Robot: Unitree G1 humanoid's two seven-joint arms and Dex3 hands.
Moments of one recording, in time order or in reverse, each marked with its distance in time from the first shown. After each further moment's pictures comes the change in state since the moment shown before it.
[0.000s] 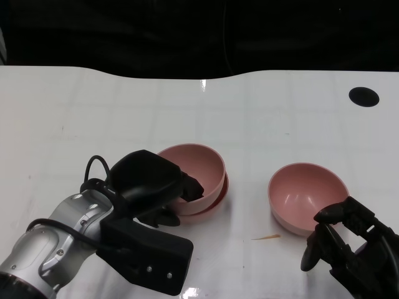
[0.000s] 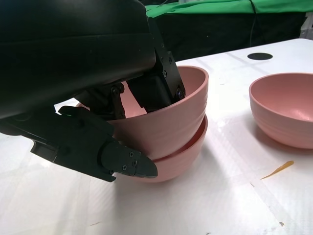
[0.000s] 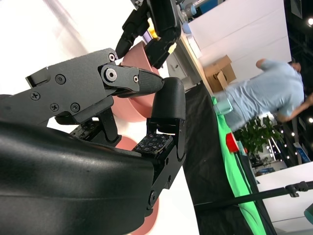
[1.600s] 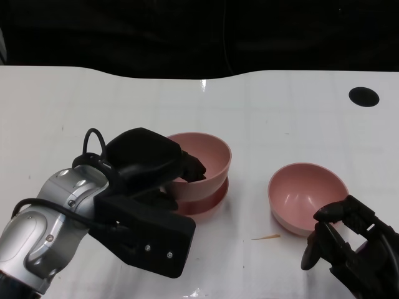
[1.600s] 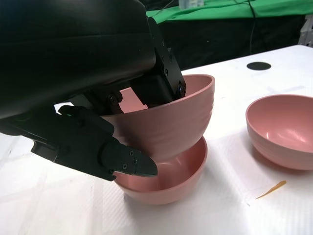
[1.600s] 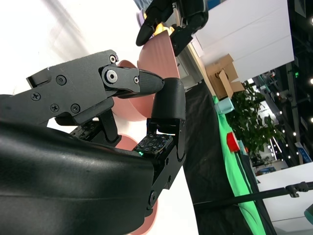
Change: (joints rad) left arm -0.010 0.034 0.064 -0.225 -0.059 0.118 -0.238; right arm 0.000 -0.005 0.004 -0.015 -0.008 0.007 -0.016
